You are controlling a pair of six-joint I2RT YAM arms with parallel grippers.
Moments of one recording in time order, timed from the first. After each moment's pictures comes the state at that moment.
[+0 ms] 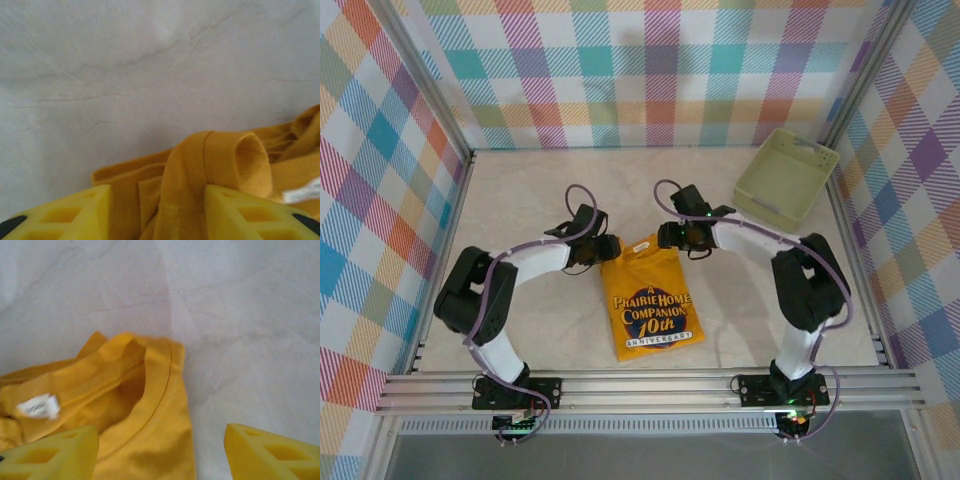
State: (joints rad) left arm -0.47 1.73 0.97 -0.24 0.02 -0.67; right arm 0.58 1.82 1.25 -0.49 -0.02 0.52
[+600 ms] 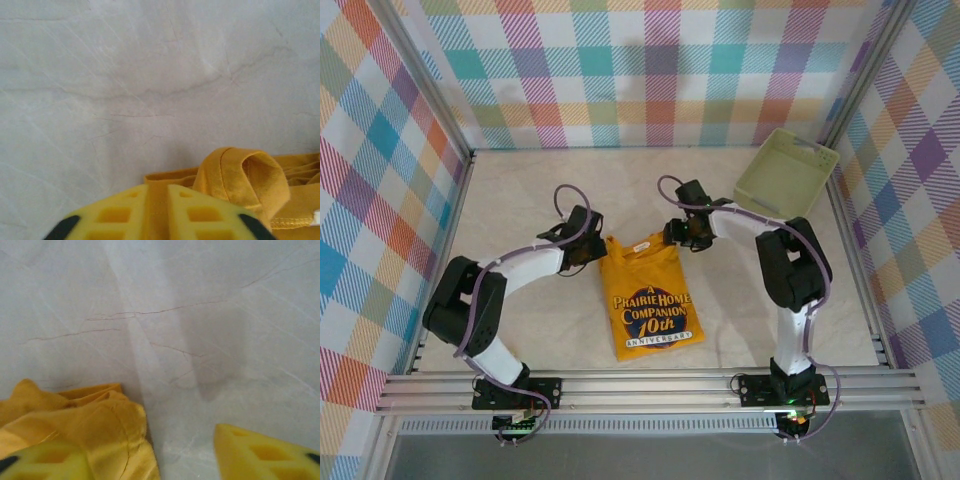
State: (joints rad) left arm -0.46 1.61 0.92 -0.27 -0.14 -0.71; right arm 0.49 1.95 1.32 -0.51 -0.11 0.49
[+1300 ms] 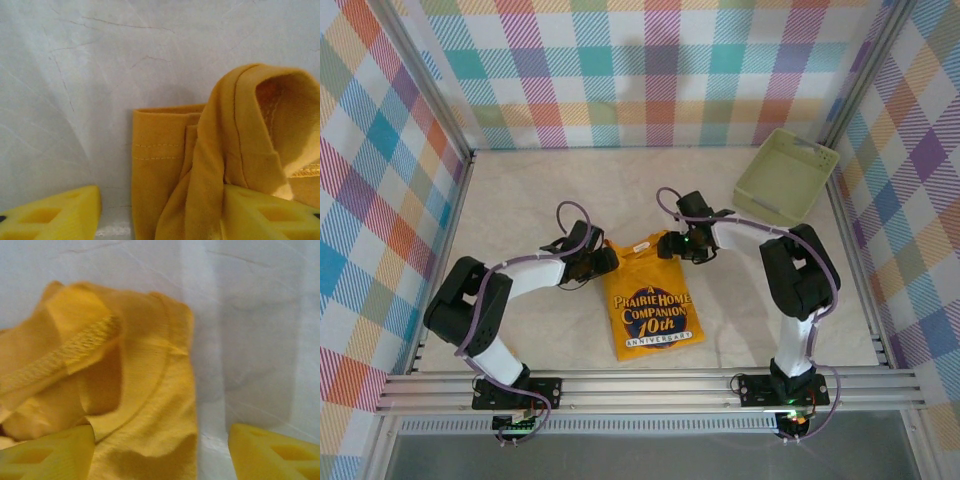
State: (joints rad) left arm -0.49 1.63 0.80 -0.17 0.01 -0.79; right arm 0.53 1.90 1.21 -0.46 -0.22 0.46
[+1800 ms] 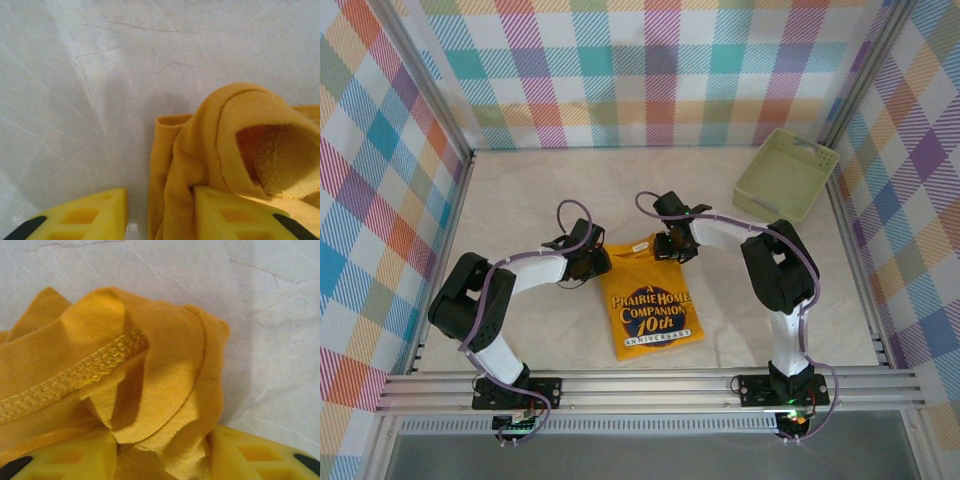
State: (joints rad) left arm -0.49 1.68 0.83 -0.22 -0.02 -0.78; right arm 0.63 2.01 1.37 -0.61 0.00 0.48
